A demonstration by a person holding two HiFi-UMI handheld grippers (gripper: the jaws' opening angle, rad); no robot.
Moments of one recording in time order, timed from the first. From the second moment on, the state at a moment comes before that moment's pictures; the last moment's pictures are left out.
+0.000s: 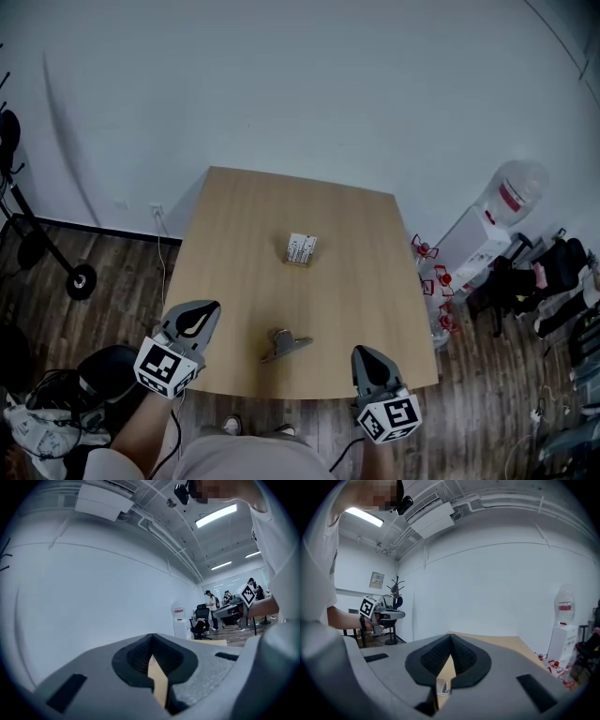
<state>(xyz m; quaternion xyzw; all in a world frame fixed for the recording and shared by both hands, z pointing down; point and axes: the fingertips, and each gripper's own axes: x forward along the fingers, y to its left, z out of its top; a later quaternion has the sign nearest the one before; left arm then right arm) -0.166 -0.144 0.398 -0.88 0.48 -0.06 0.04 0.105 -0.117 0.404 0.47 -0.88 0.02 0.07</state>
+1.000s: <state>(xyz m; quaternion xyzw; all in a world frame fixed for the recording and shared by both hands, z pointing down) -0.215 -0.097 0.333 -0.82 0.56 0.02 0.09 0.185 -0.126 0.376 0.56 -0.82 0.01 0.06</state>
